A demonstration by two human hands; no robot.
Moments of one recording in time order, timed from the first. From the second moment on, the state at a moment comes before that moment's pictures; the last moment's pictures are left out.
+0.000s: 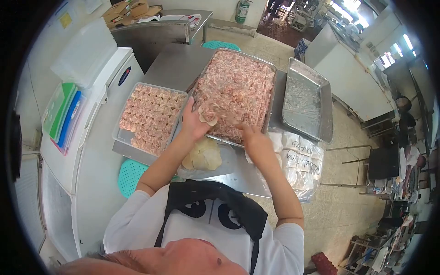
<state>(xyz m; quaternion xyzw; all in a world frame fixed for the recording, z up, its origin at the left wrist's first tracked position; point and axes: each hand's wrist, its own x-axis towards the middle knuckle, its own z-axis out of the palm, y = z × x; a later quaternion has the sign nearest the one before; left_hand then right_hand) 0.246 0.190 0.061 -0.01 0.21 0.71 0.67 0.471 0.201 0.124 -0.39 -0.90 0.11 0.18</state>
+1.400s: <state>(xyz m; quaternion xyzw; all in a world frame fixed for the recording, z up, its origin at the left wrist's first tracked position) 0.221 0.225 0.042 0.61 0.56 0.40 0.41 0.502 0.260 0.068 -0.42 -0.89 0.10 0.12</state>
